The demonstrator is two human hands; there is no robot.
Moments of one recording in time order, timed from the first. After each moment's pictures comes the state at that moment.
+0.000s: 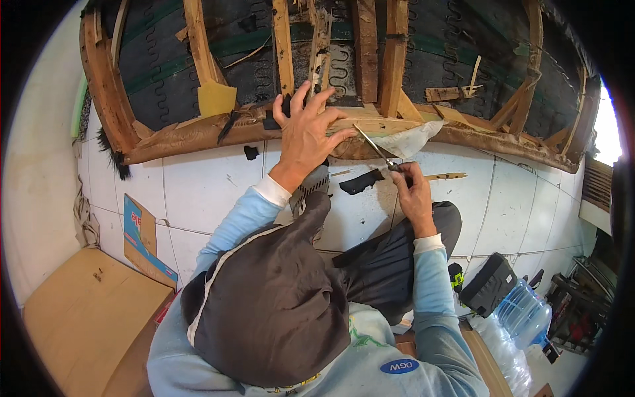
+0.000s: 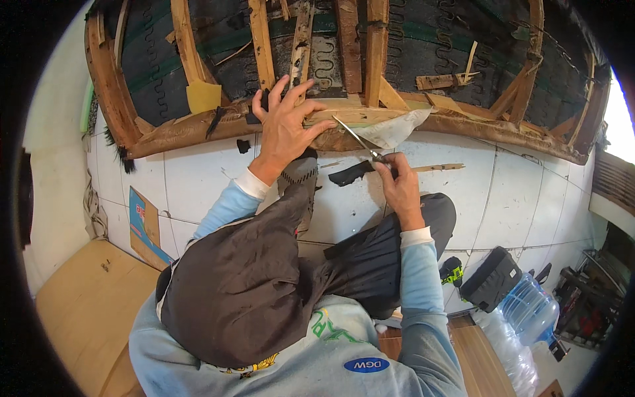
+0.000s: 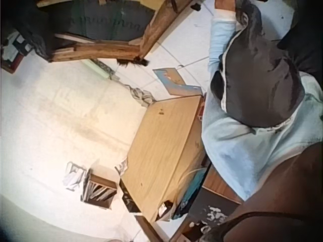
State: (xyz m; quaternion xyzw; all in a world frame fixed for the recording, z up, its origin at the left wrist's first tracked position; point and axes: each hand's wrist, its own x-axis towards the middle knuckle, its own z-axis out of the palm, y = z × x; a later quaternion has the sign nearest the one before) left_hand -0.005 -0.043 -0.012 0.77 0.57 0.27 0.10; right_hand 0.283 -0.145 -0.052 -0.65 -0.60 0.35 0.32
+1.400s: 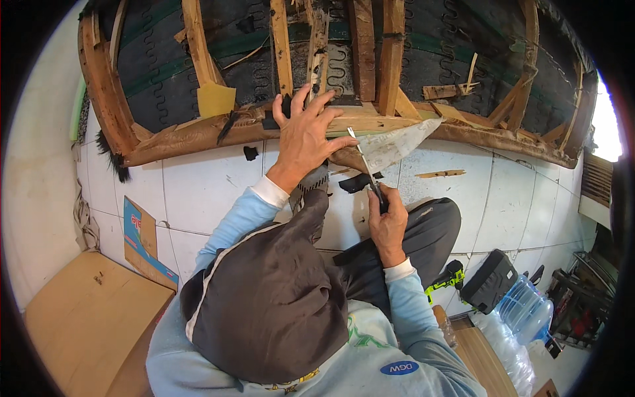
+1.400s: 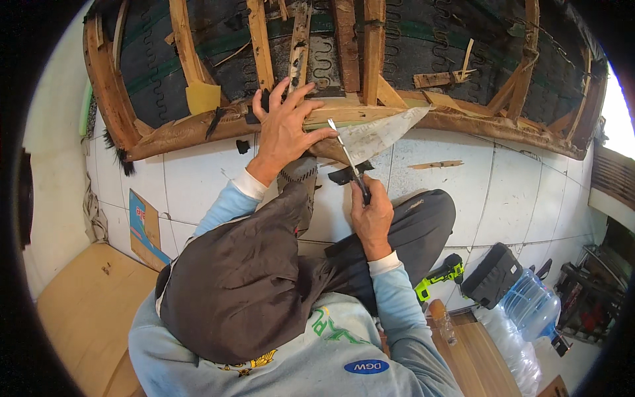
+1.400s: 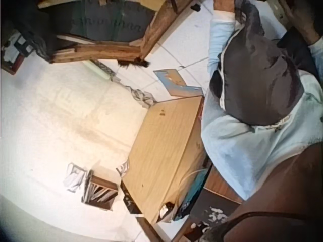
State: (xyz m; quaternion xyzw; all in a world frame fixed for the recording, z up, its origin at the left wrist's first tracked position) left_hand -0.012 -0.047 -0.009 0.80 0.55 0.24 0.10; right_hand 0.207 -0.211 -0.035 -0.70 -0.56 0.25 0.36
